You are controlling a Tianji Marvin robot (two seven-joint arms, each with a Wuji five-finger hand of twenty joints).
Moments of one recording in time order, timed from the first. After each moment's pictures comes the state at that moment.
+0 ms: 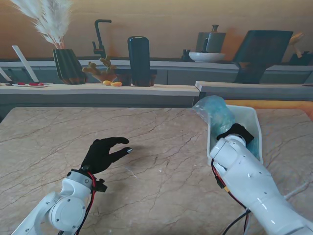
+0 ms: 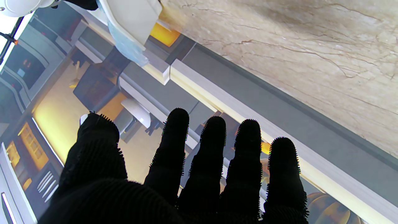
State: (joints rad) left arm 1.76 -1.14 -1.28 -1.80 0.61 -0.08 0.19; right arm -1.09 -1.24 1.06 -0.99 -0.54 0.80 -0.24; left_hand 0.82 -0.10 -0.03 -0.05 0.72 0.15 0.30 0.45 0.75 0.25 0.21 0.37 0.54 0.32 0.39 0.46 0.11 0.33 0.77 0.44; right_hand 0.59 -0.69 0.58 -0.04 0.38 0.26 0.51 0.53 0.50 0.33 0.75 0.38 0.61 0.25 0.63 0.55 0.26 0.23 0.99 0.58
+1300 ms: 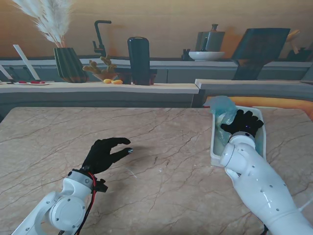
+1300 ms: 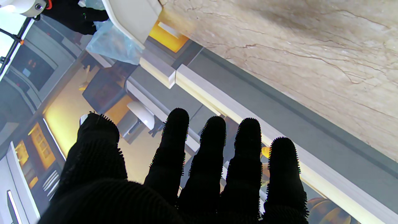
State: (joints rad) left arm 1.75 -1.13 -1.27 -1.80 0.59 -0.10 0.18; right arm -1.23 -1.16 1.16 -1.22 -0.83 0.64 -0.22; left_hand 0.82 -0.10 -0.03 -0.05 0.72 0.15 0.30 0.45 0.75 0.25 0.21 0.37 0.55 0.32 0.40 0.46 0.11 0.33 0.77 0.44; right_hand 0.40 -0.54 0.63 0.03 0.29 0.19 0.32 0.60 0.20 0.33 0.56 0.28 0.26 0.26 0.25 0.34 0.11 0.31 0.51 0.73
